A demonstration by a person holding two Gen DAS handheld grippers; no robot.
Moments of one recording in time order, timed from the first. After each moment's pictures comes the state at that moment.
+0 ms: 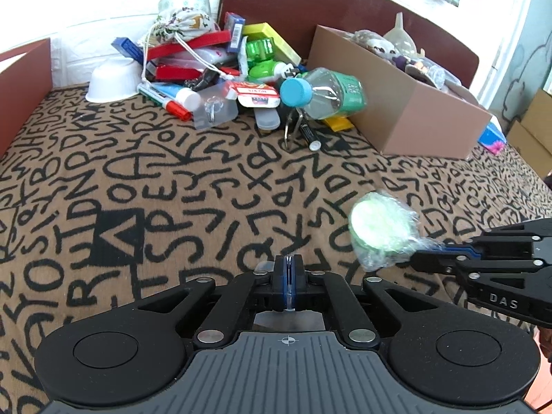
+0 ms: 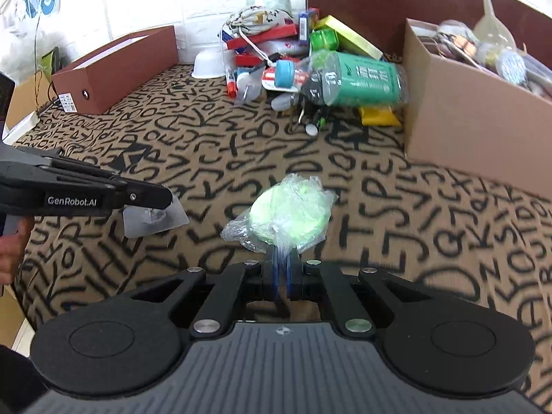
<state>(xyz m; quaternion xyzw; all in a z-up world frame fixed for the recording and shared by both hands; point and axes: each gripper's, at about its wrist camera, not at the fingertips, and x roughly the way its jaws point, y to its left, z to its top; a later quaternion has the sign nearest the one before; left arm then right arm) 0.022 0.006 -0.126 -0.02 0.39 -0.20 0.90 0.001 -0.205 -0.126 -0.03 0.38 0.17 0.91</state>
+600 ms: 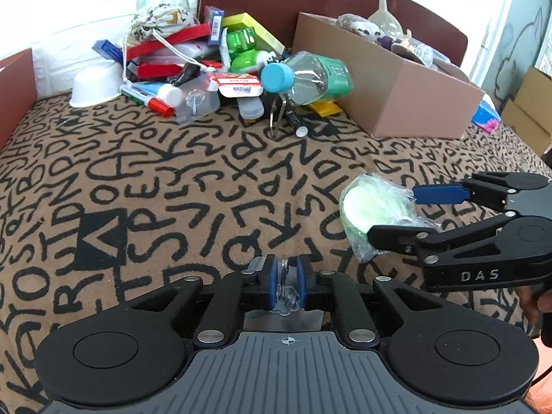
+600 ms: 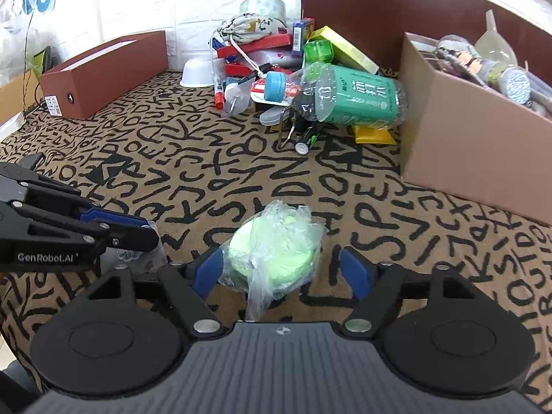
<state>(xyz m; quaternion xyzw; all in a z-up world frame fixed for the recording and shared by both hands) 0.025 -0.007 -0.135 0.01 0.39 -0.22 0.89 0.031 -0.196 -0.135 -0.05 0.36 0.16 0.92</state>
